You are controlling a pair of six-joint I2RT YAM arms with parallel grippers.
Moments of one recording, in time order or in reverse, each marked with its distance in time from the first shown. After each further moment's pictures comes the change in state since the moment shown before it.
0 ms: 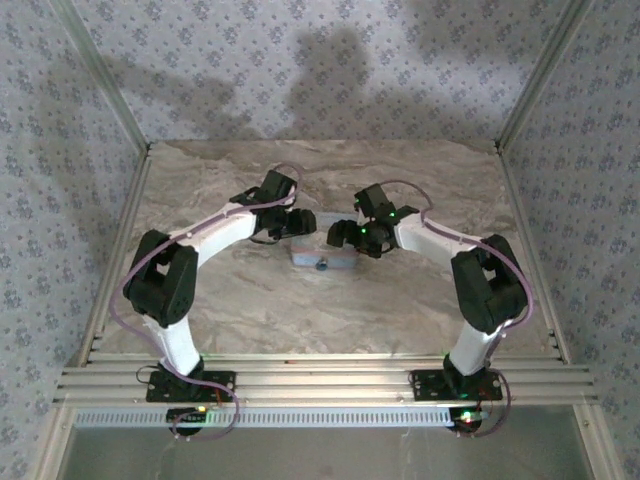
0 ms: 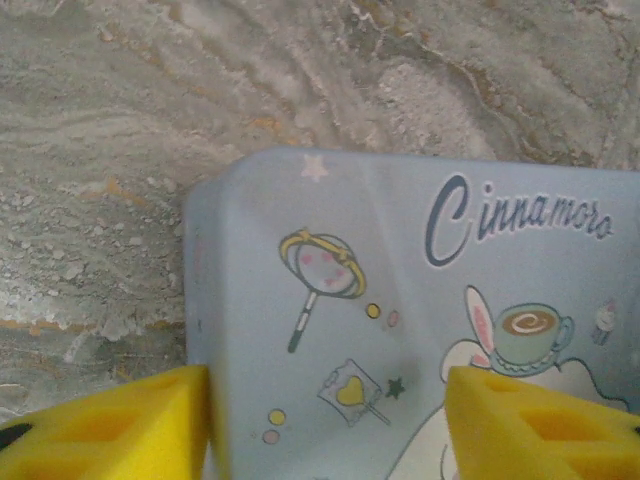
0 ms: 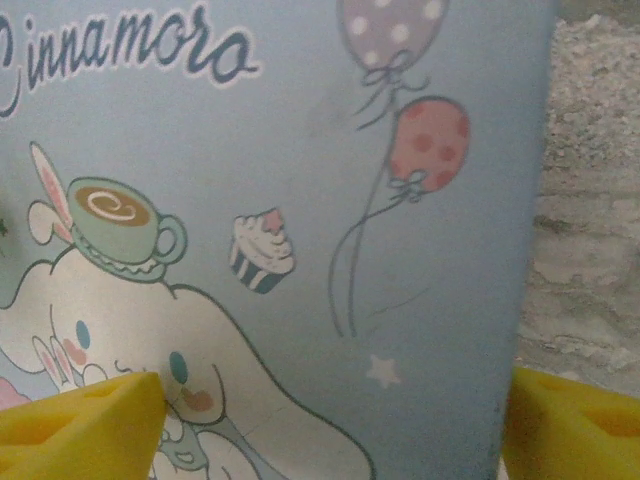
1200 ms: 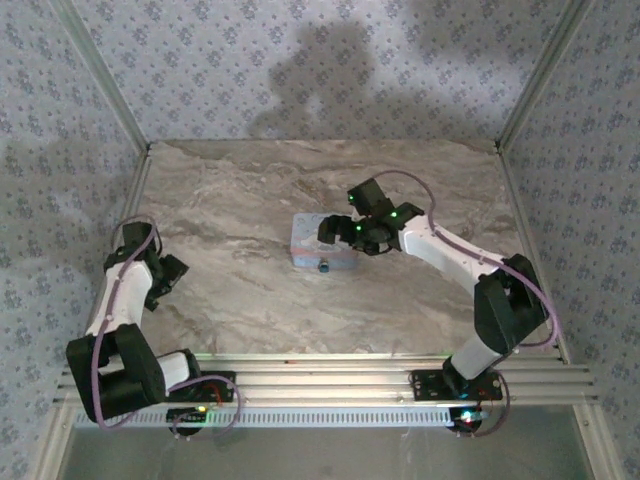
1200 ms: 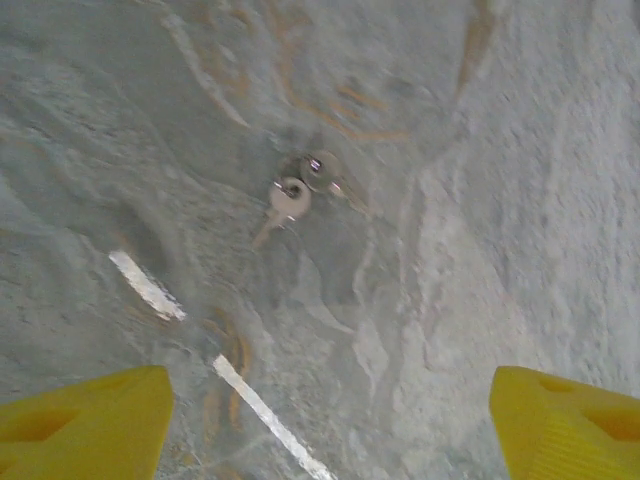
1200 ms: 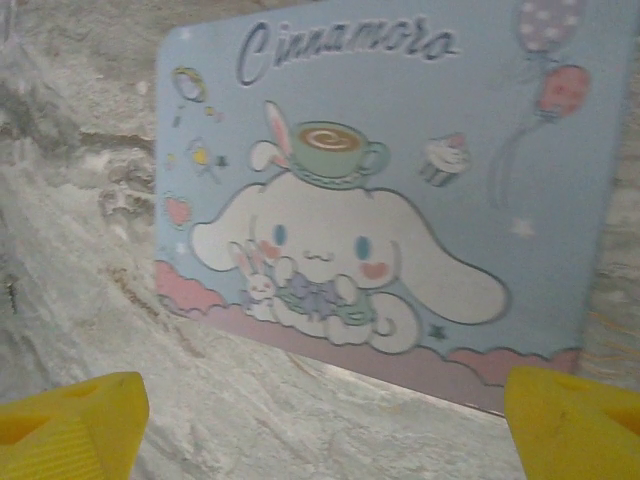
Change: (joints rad) left arm 0.818 -0.609 -0.555 -0.317 -0.277 -0.101; right arm 0.093 -0.129 0.085 -0.133 0.070 0.044
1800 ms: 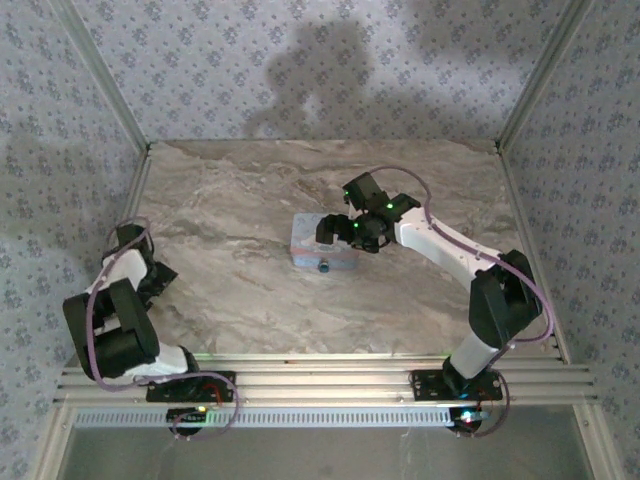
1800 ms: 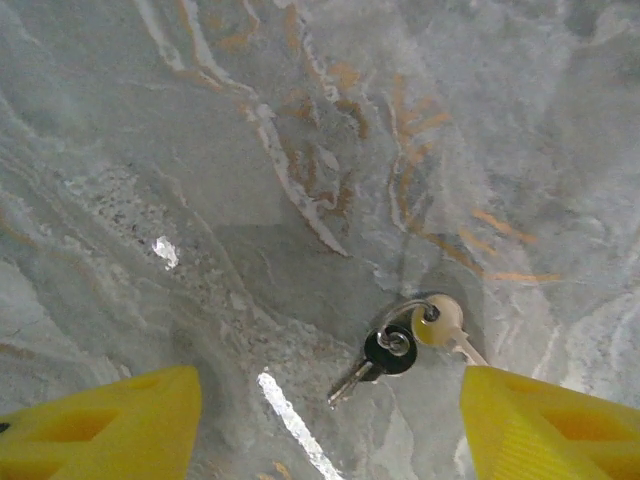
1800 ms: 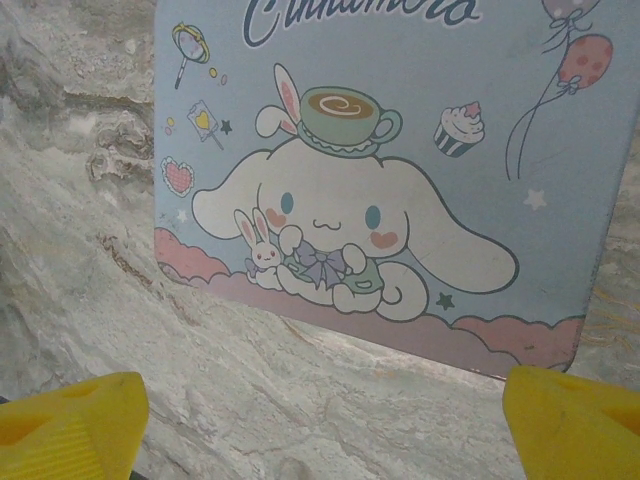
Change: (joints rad) left arm 0.110 0.239 0.007 0.137 -0.030 0.077; right arm 0.005 0.030 0.085 -0.134 -0.019 -0.043
